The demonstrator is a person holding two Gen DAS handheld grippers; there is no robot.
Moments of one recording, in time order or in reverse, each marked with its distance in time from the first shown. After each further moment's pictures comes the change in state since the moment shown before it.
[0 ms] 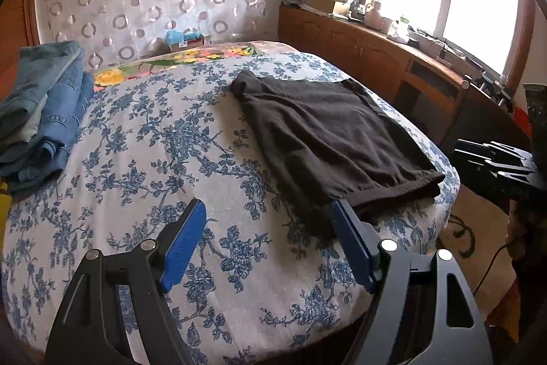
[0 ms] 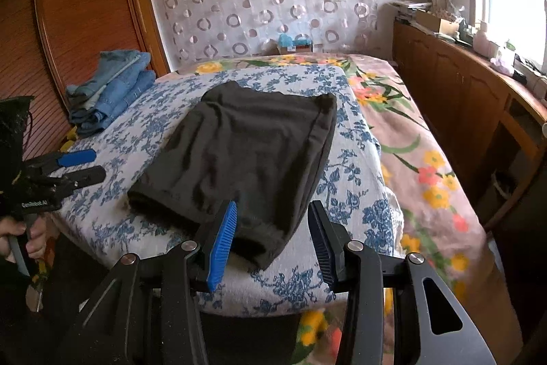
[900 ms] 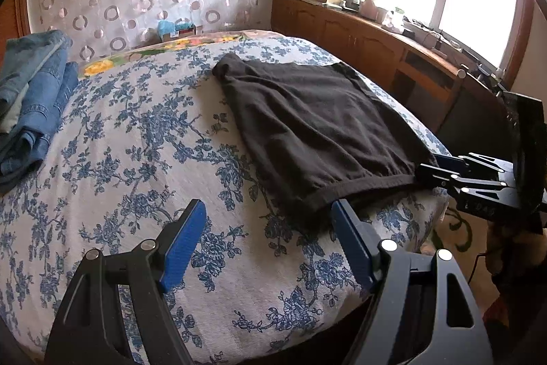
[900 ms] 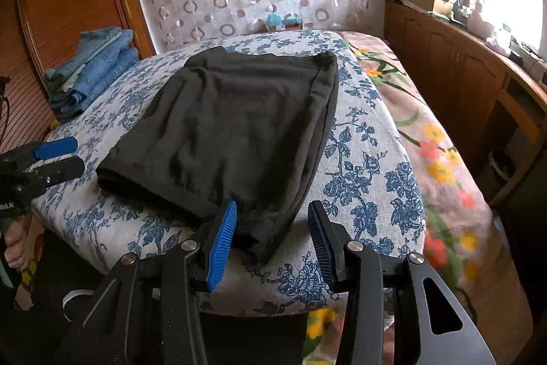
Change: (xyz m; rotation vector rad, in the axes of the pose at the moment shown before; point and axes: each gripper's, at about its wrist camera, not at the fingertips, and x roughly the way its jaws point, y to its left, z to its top) left arm 0.022 -0.013 -0.006 -0.004 0.048 -0.031; right arm 0.041 0.008 -0.014 0.039 0.079 -0.035
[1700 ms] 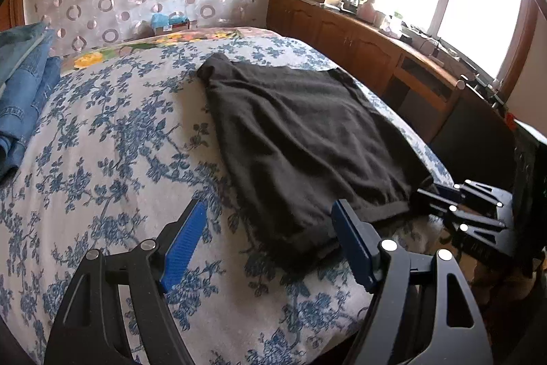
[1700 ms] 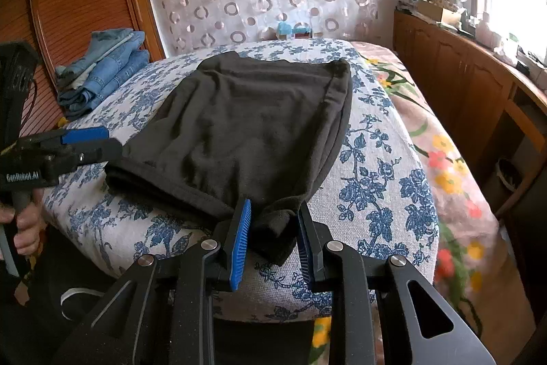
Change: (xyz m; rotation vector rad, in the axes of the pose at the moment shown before) left arm 0.023 -0.006 0.018 -0.036 0.006 -0.053; right arm 0.003 0.006 -0.008 -0.033 -0.039 0.022
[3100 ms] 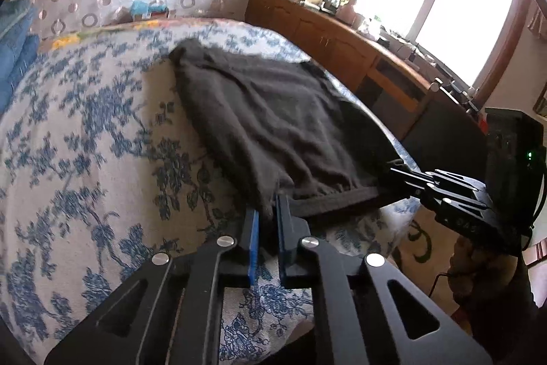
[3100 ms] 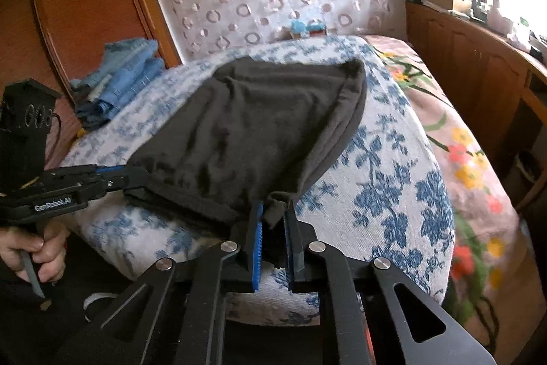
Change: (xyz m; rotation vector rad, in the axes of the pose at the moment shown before) left arm -0.007 -0.006 -0.012 -0.040 0.008 -0.145; right arm -0.002 -0.008 0.010 0.047 0.002 0.105
